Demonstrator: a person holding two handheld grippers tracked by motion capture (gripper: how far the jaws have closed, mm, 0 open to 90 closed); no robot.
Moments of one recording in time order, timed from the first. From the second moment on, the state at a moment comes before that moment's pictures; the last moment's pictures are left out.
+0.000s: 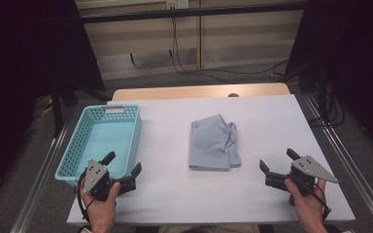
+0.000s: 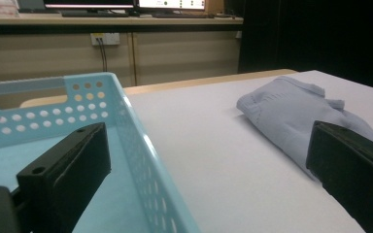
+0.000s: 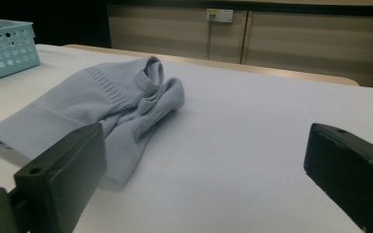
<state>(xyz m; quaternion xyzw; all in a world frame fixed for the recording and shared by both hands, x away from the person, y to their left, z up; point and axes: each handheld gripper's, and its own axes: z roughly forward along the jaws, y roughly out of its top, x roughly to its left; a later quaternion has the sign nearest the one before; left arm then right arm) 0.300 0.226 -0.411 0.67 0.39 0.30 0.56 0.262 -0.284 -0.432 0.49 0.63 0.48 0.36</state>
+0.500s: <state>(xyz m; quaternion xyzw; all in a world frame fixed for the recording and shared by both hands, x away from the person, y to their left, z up) 0.304 0.194 -0.403 0.68 0.36 0.29 0.57 0.266 -0.269 -0.431 0.47 0.65 0.49 0.34</state>
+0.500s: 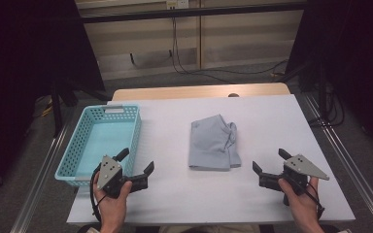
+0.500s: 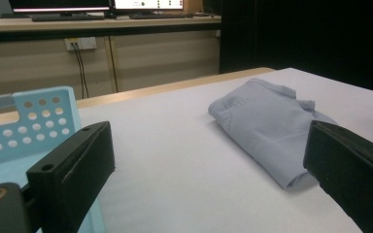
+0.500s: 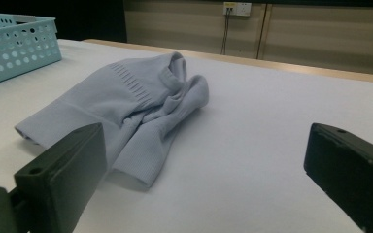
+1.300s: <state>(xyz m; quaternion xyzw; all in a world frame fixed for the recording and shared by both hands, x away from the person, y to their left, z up) 0.338 0.144 -0.391 0.75 0.31 0.18 0.57 0.279 -0.229 -0.426 0.46 0.68 0.49 0.29</state>
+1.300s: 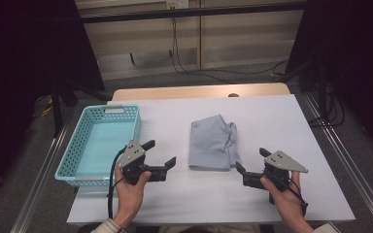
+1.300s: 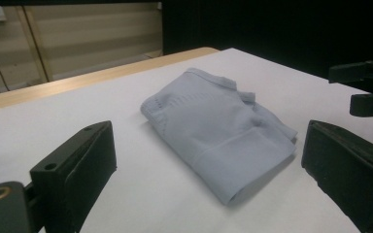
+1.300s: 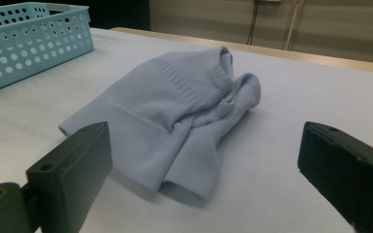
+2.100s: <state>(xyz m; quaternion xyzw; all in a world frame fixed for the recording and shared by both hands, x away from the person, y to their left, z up) 0.416 0.105 -0.388 0.79 0.29 0.11 0.53 0.319 -0.205 -0.419 0.46 0.69 0.50 0.24</state>
